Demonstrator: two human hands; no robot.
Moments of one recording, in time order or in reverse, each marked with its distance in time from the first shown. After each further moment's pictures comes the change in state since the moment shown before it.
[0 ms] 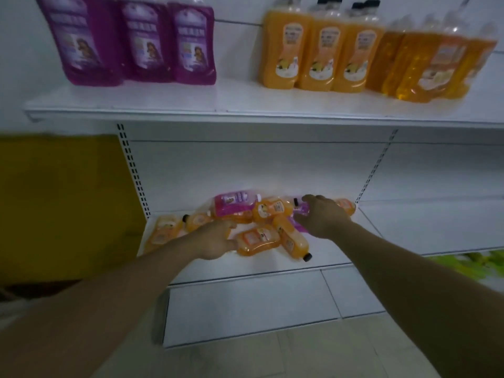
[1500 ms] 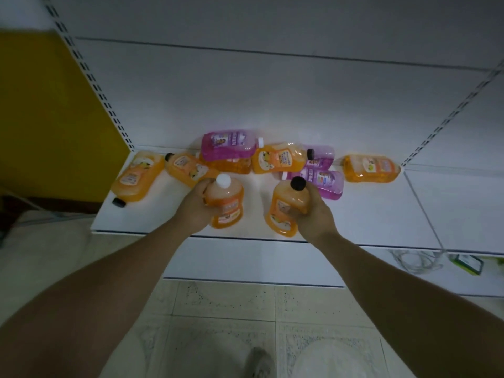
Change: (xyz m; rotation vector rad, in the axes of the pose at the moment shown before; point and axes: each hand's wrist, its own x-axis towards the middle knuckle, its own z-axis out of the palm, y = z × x) left_hand 0.131 -0.064 0.122 -0.648 0.440 -0.167; right_hand 0.079 0.085 0.168 0.849 -0.082 -0.055
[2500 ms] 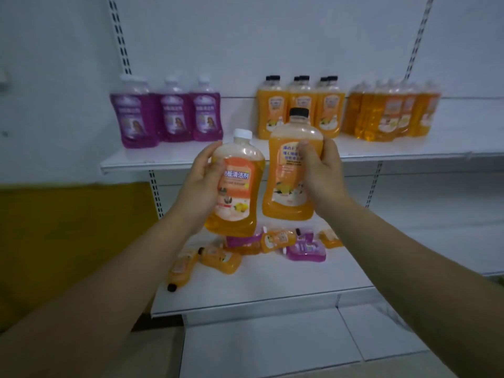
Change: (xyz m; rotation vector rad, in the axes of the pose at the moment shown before) left_hand -0.217 0.273 -0.165 -0.426 0.085 0.539; right_hand -0.190 -0.339 -0.077 0.585 0.474 -0.432
